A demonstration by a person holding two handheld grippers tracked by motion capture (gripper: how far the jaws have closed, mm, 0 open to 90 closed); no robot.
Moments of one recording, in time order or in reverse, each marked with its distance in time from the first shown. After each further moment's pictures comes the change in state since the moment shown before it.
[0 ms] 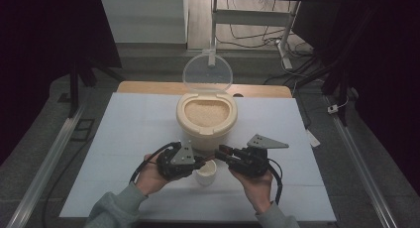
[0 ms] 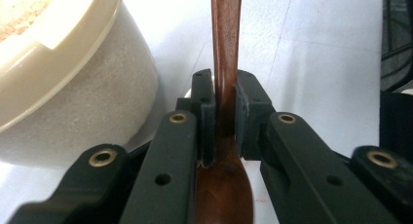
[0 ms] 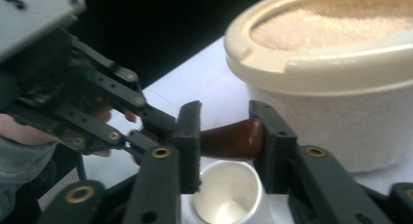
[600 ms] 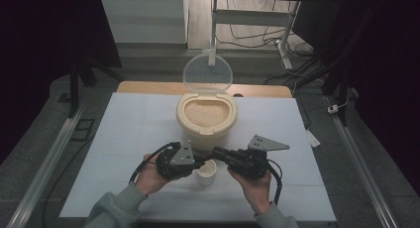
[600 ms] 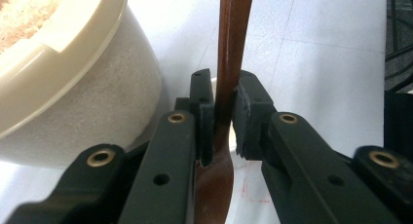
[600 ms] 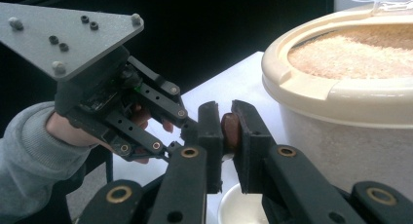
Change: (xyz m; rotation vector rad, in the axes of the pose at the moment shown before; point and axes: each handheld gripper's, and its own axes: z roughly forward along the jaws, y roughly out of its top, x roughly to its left) left arm -0.001 0.000 -0.001 -0.007 0.015 0.006; right arm 0.006 0.002 -0.001 -0.055 0.097 -0.032
